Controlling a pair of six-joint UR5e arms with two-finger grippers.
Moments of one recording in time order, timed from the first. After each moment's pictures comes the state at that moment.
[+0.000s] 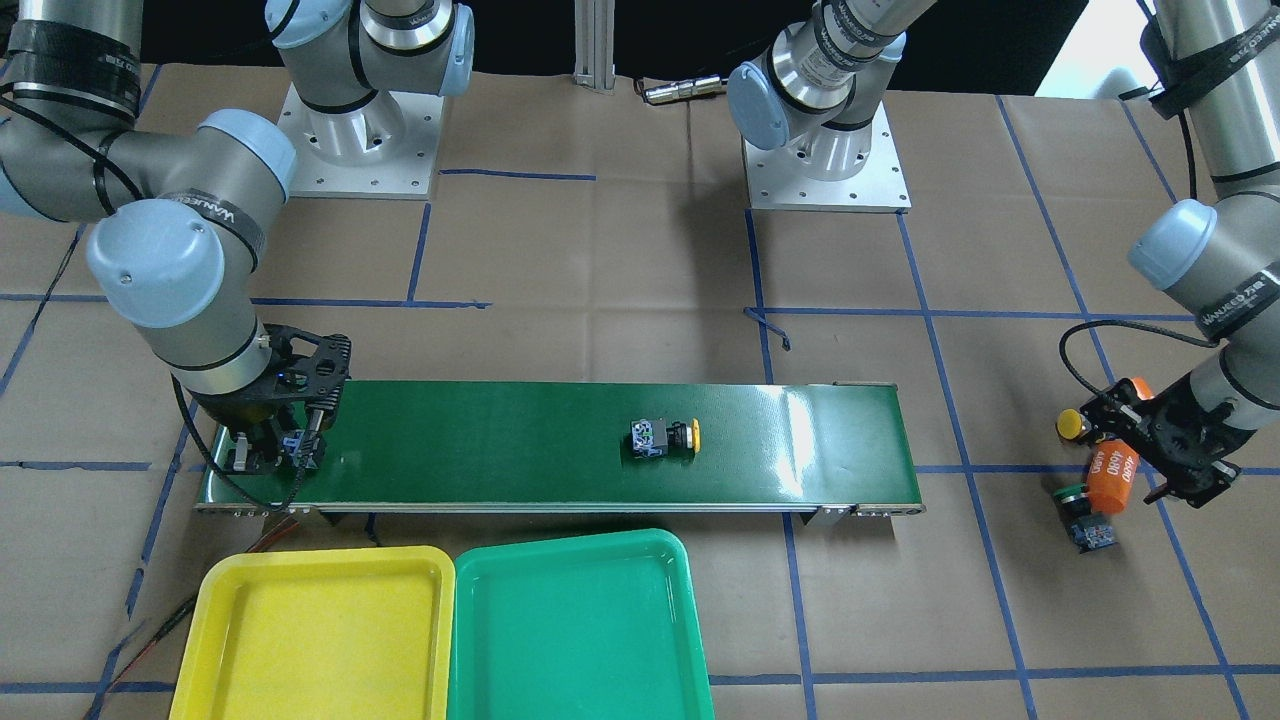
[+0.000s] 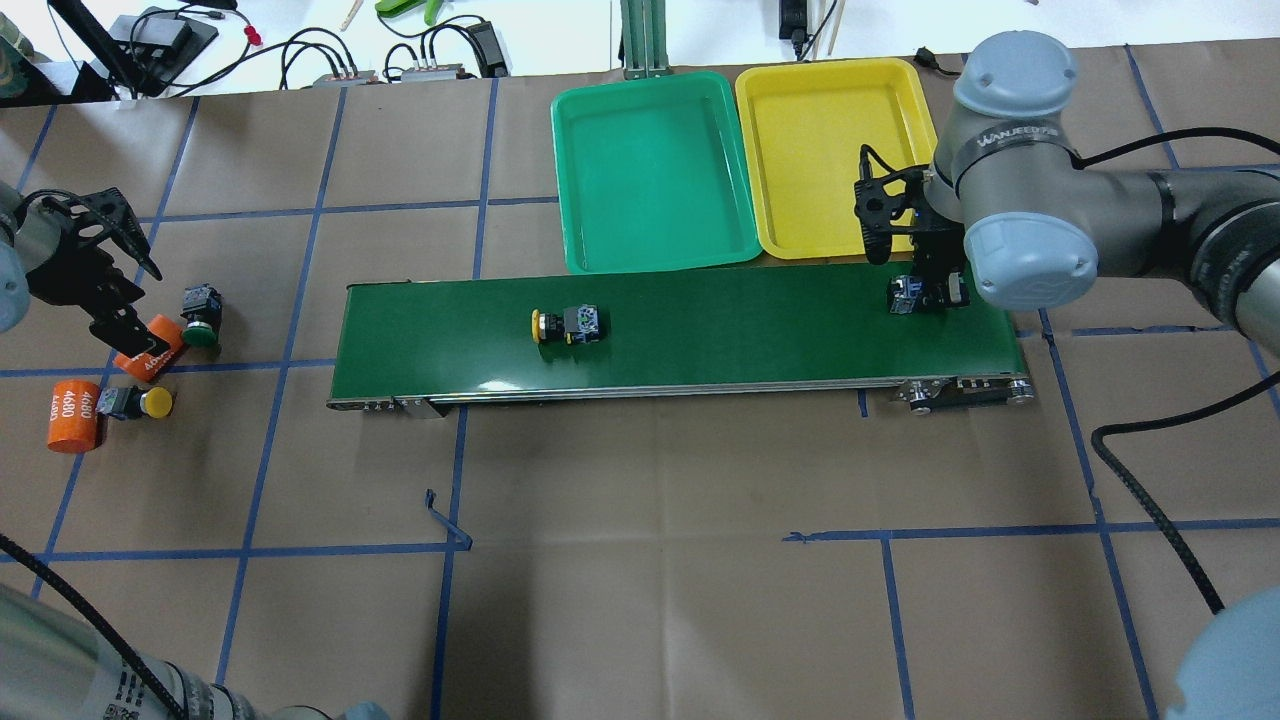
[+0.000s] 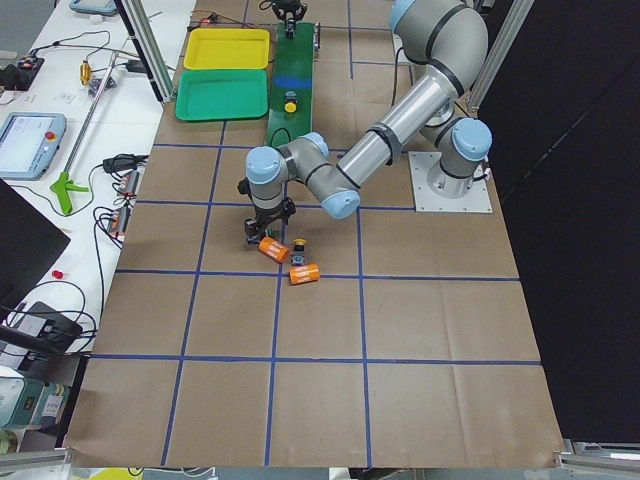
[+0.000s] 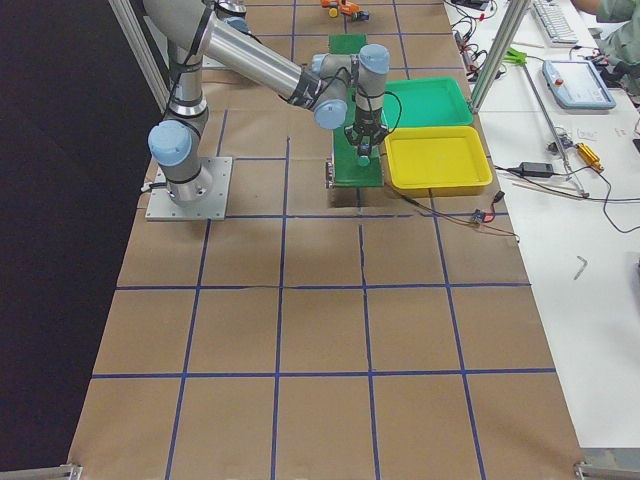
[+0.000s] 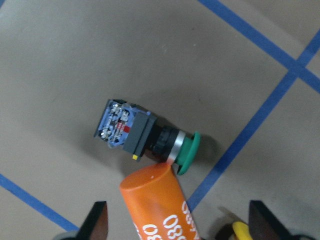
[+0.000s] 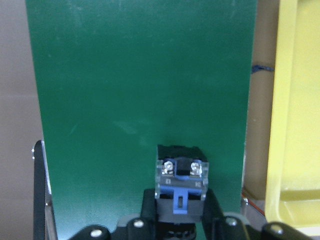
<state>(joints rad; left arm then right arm) -0.95 -2.04 -1.72 -0.92 1.55 1.55 1.48 -1.31 1.81 -2.13 -1.66 -1.65</state>
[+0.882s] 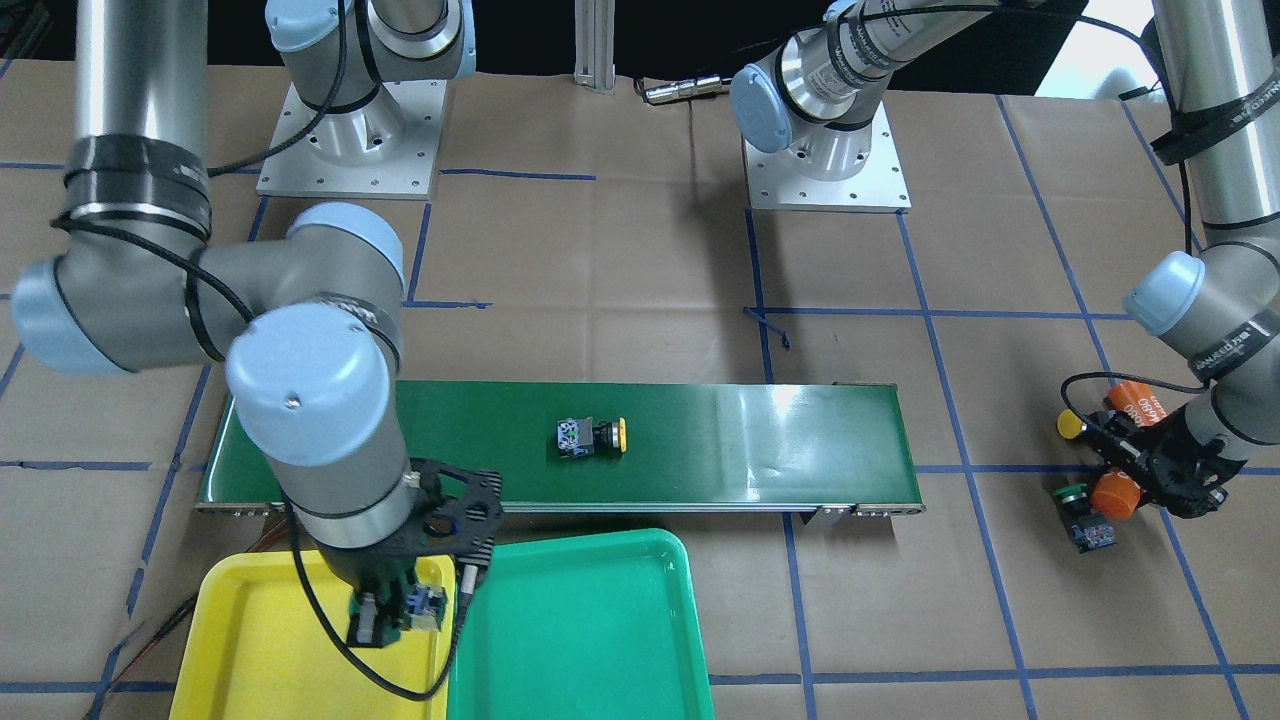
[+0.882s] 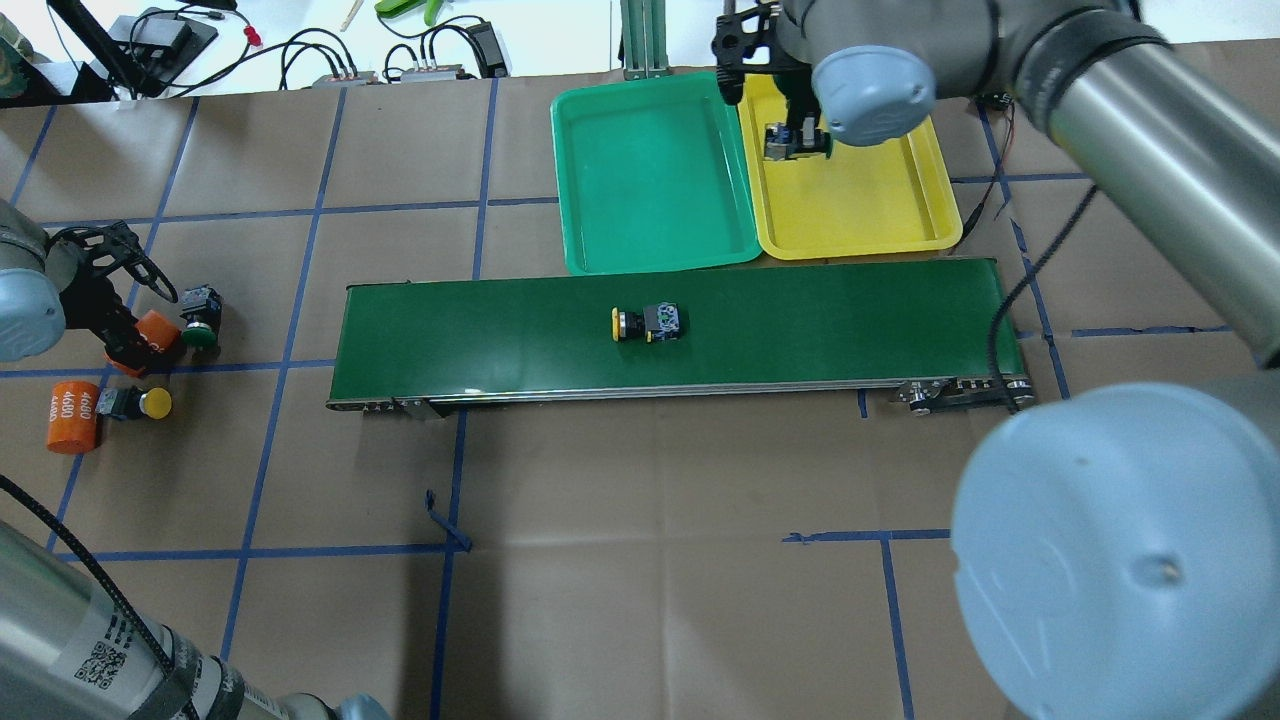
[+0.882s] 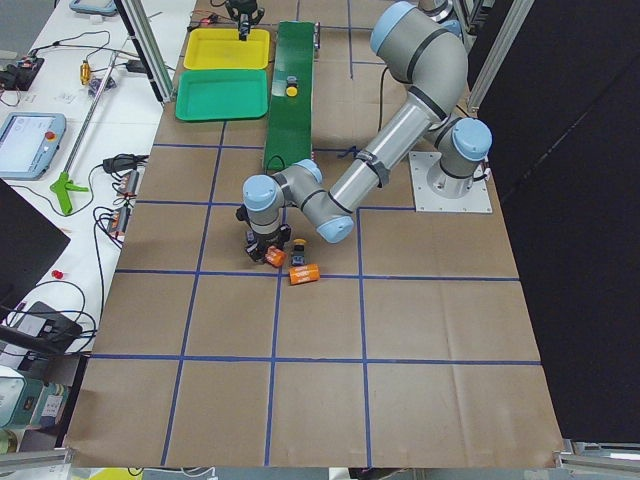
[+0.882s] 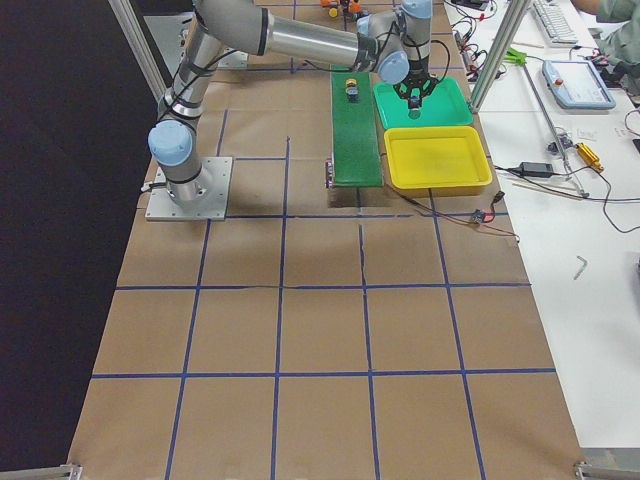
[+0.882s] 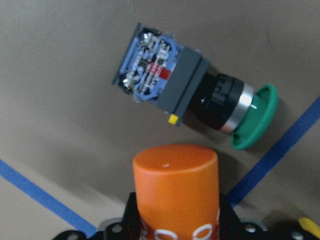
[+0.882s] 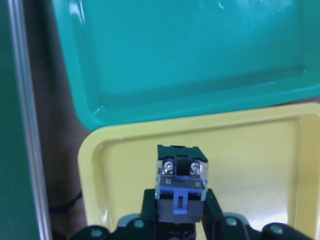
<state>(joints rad) -0.92 -2.13 -1.69 -0.85 1.62 1.54 1.75 -0.91 1.19 -2.05 -1.63 -1.36</state>
